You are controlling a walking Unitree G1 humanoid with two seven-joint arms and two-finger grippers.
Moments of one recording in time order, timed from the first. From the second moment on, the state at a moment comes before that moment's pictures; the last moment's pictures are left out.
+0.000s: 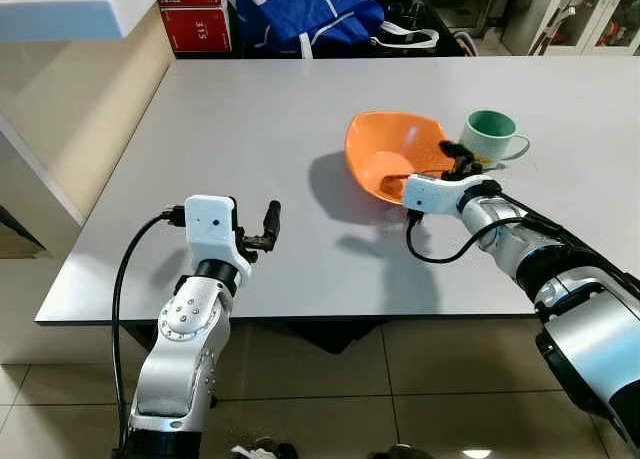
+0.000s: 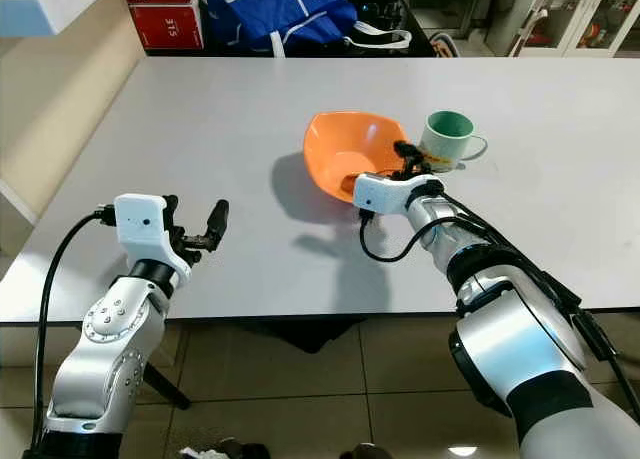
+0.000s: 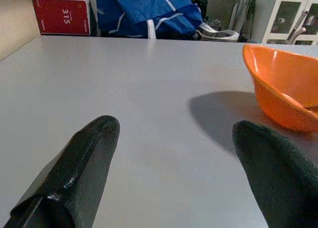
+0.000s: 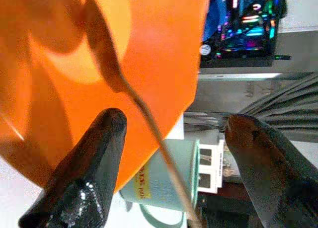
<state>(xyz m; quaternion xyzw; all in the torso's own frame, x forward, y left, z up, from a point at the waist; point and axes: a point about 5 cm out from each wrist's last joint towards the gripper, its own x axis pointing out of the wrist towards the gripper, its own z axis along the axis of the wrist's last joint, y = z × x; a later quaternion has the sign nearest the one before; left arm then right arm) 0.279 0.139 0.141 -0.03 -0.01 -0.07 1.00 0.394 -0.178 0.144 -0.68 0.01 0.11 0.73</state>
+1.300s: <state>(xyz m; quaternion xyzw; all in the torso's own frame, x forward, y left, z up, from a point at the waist) 0.285 0.135 0.147 -0.03 -0.02 -0.08 1.00 0.401 -0.171 0.166 -0.69 -0.05 0.08 0.72</state>
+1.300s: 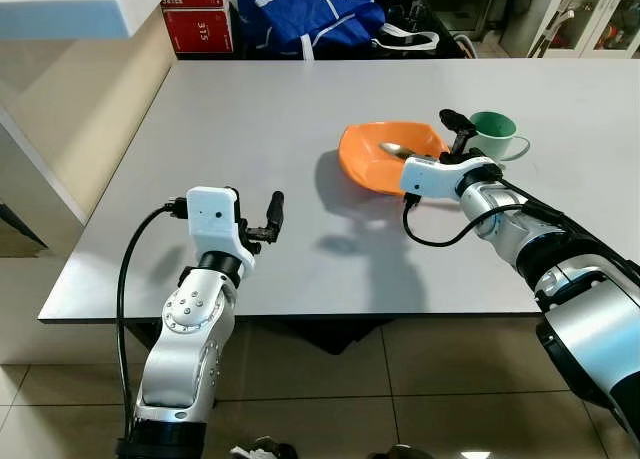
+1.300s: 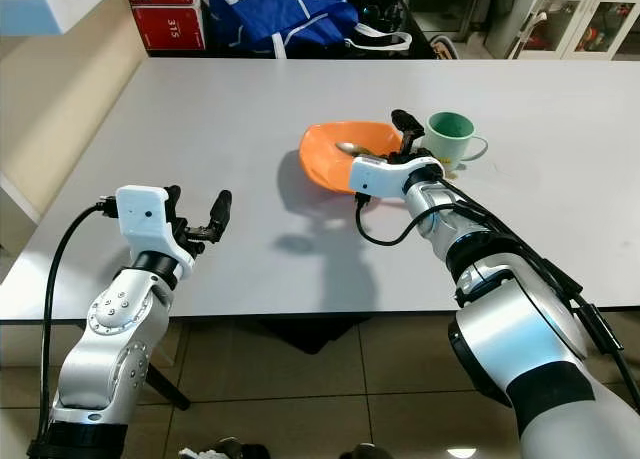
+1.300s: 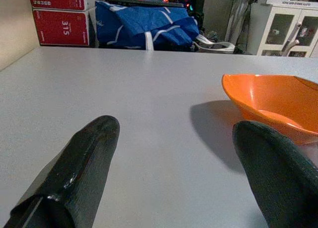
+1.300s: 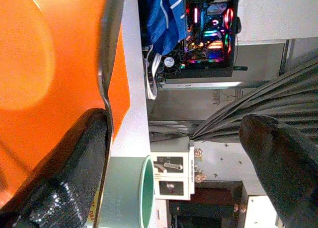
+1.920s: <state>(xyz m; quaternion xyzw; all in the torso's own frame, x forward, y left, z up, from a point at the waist) 0.285 0.134 0.147 -0.03 -0.02 -0.08 1.00 0.401 -0.171 0.165 -0.69 -0.05 0.09 0.72</state>
